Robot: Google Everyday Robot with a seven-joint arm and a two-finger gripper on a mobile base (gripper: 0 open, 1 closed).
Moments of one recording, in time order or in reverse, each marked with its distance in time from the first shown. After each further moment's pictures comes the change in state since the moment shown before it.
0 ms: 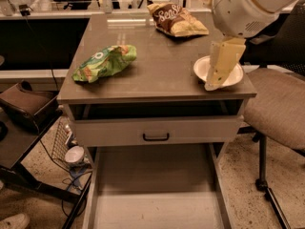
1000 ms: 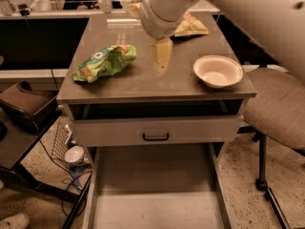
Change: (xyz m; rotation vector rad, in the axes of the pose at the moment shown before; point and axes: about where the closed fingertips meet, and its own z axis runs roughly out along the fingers) arm -0.048 -0.080 0.156 -0.031 0.021 -0.316
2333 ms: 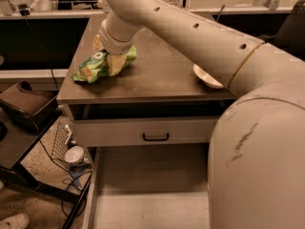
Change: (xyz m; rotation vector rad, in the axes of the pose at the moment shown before) arm -0.061 -0.044 0.144 -0.040 -0.145 -0.139
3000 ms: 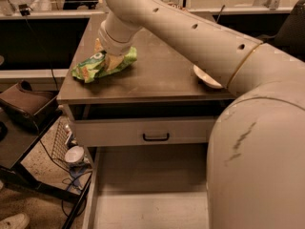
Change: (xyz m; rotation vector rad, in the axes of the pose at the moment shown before) arm -0.002 0.001 0.005 -0.007 -0.005 -0.003
